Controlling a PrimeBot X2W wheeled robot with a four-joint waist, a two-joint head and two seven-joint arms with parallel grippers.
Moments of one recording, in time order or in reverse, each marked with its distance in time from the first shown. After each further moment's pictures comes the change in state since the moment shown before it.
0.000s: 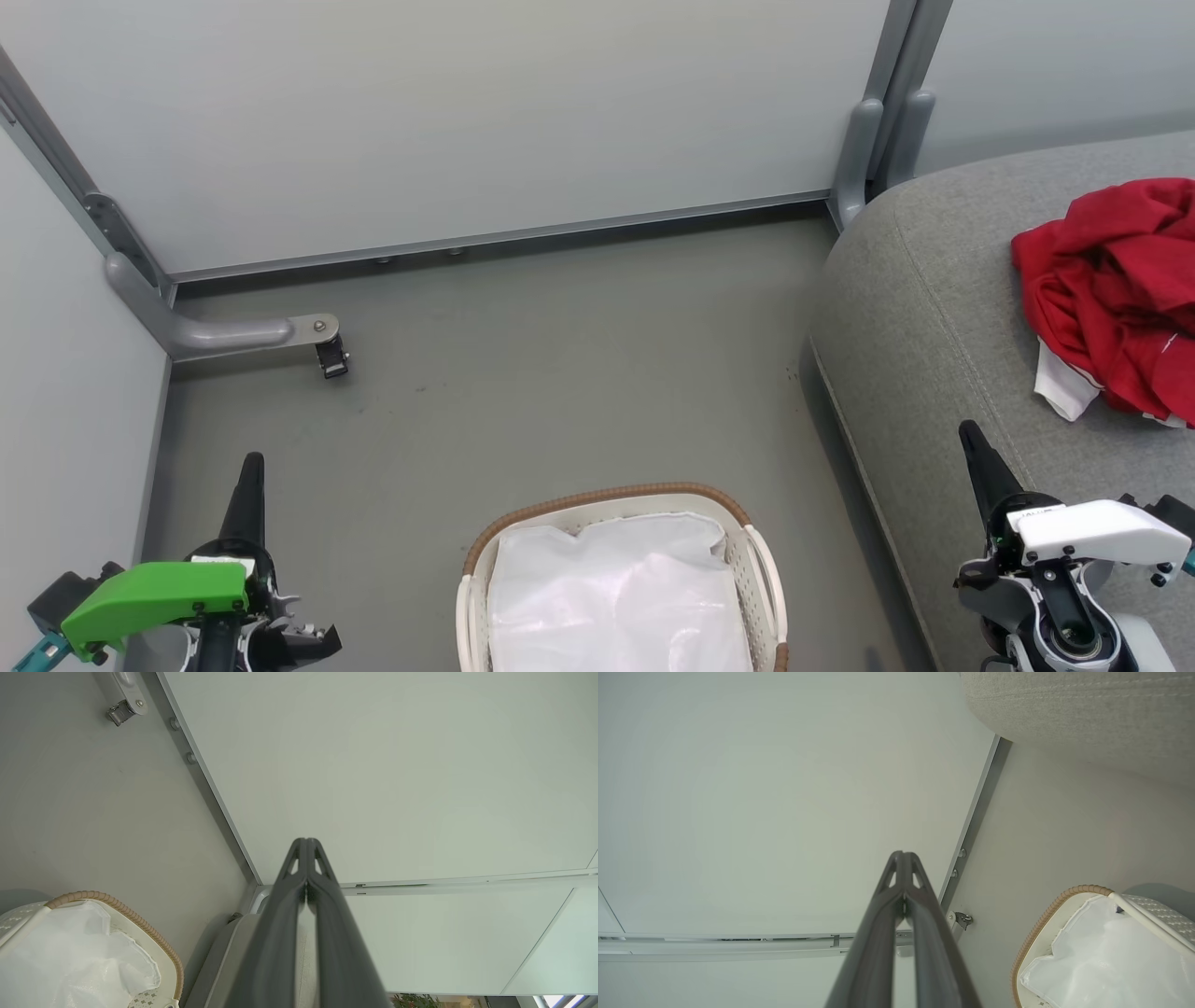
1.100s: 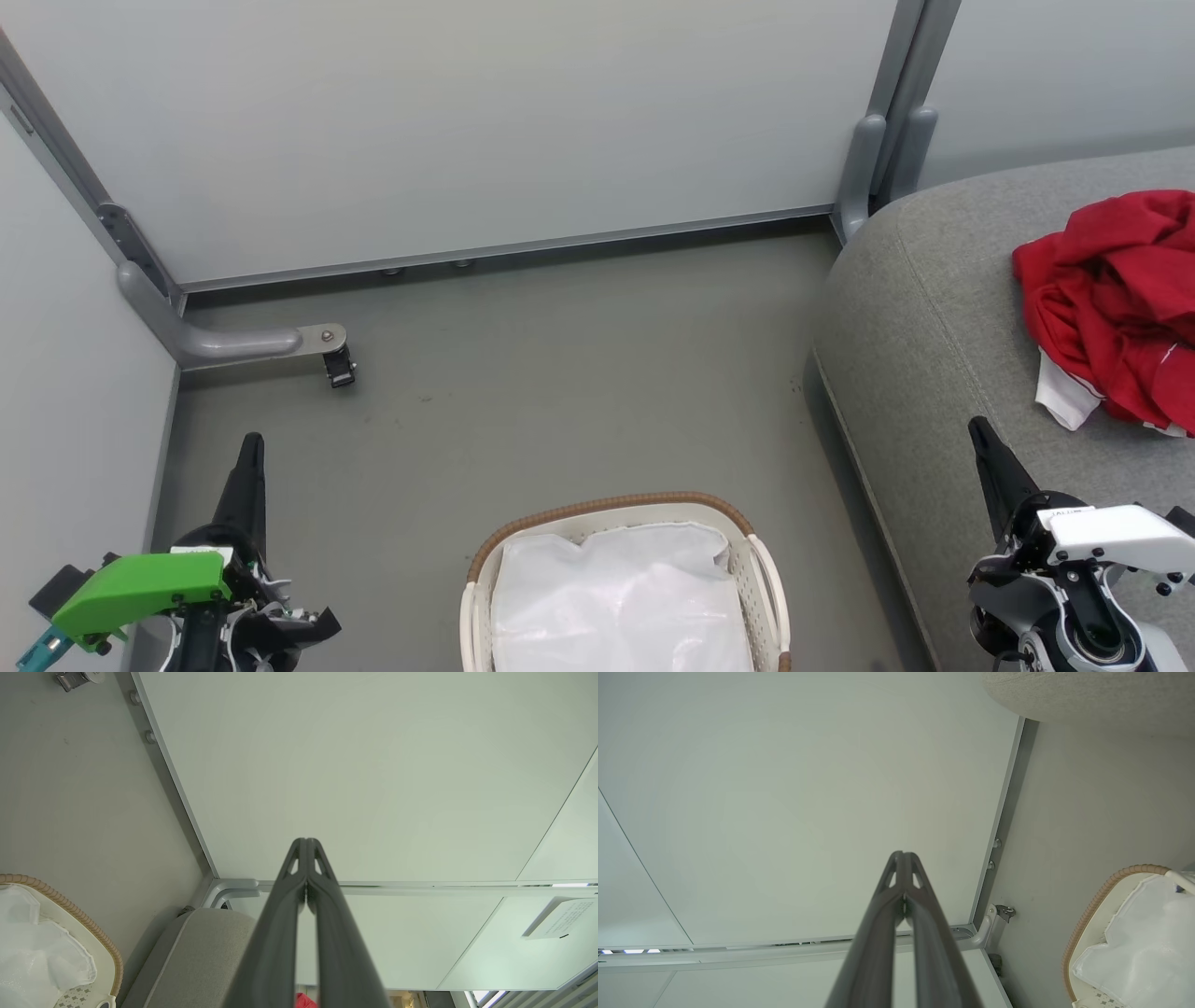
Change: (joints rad) left arm -0.013 0.002 0.006 -0.024 -0.165 -0.010 0.044; right arm 0.016 -0.001 -0.025 -0.035 0.166 0.000 0.044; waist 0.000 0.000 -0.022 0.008
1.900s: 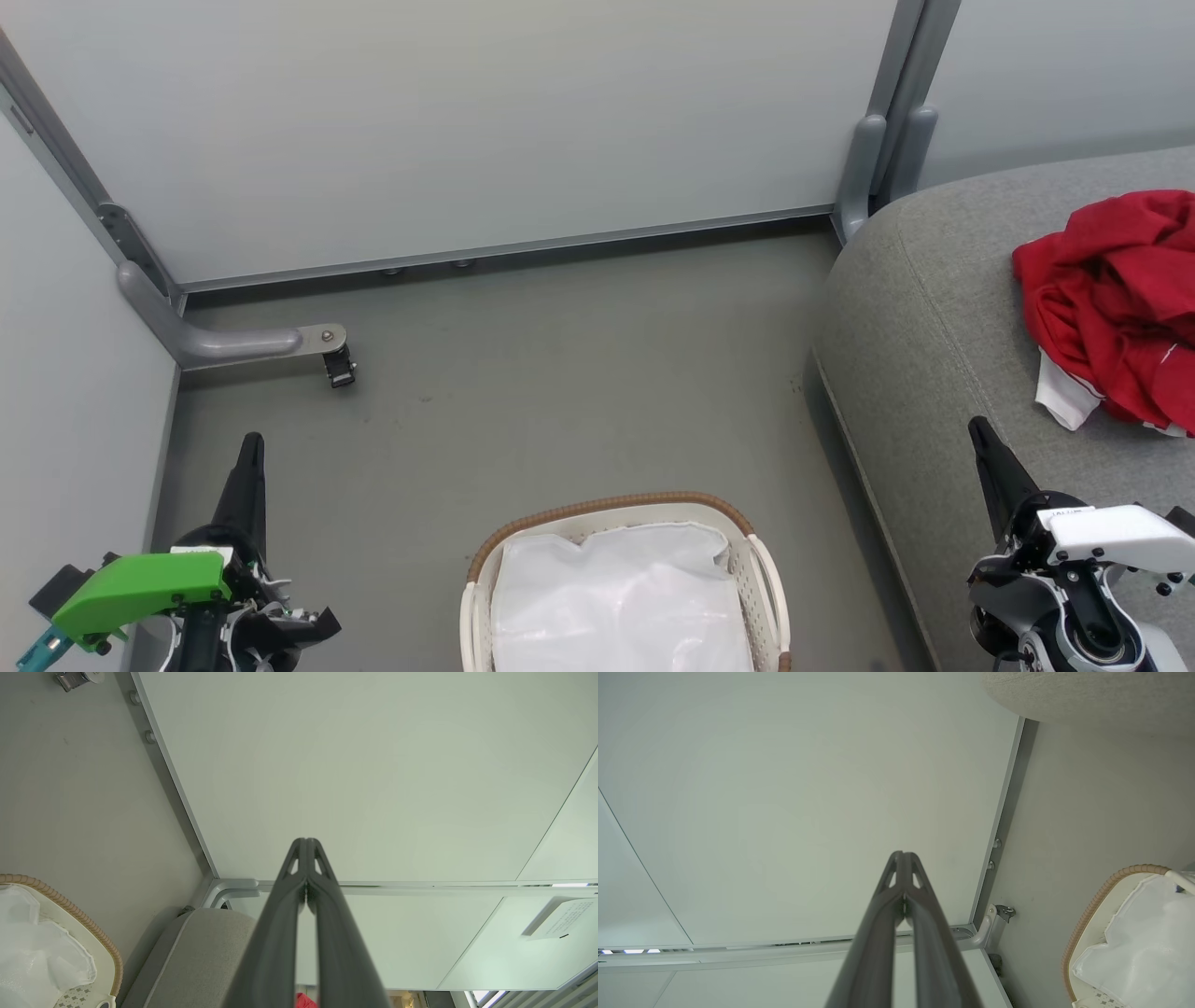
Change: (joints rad) left arm 0.000 0.000 0.000 0.000 0.000 0.000 0.000; right arm 0.000 0.000 0.000 0.000 0.000 0.000 0.000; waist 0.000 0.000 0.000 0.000
